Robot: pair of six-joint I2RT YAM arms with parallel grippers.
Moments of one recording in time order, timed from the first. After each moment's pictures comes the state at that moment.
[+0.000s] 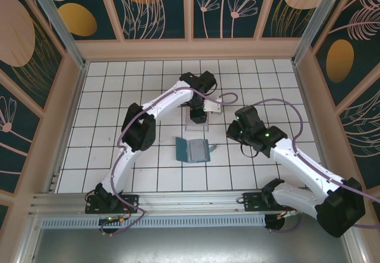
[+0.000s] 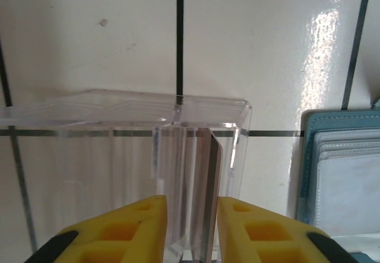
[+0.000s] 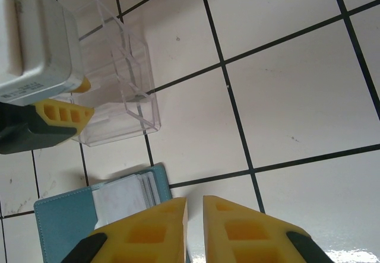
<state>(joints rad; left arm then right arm) -0.74 2.39 2.22 -1.26 0.17 0.76 0.60 1.03 0.74 -0.61 0.08 0.87</state>
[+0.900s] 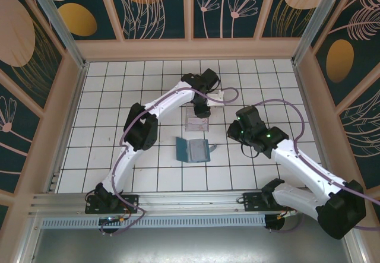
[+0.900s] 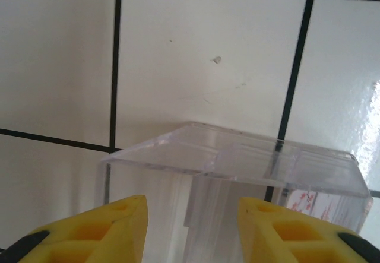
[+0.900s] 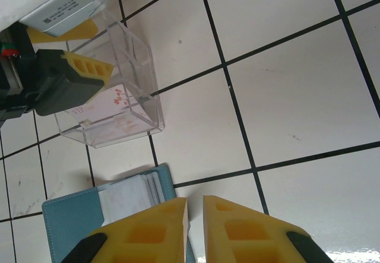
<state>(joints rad) -0.74 2.42 2.24 -1.09 0.06 0.68 0.59 1.01 0.74 -0.62 0.08 0.89</state>
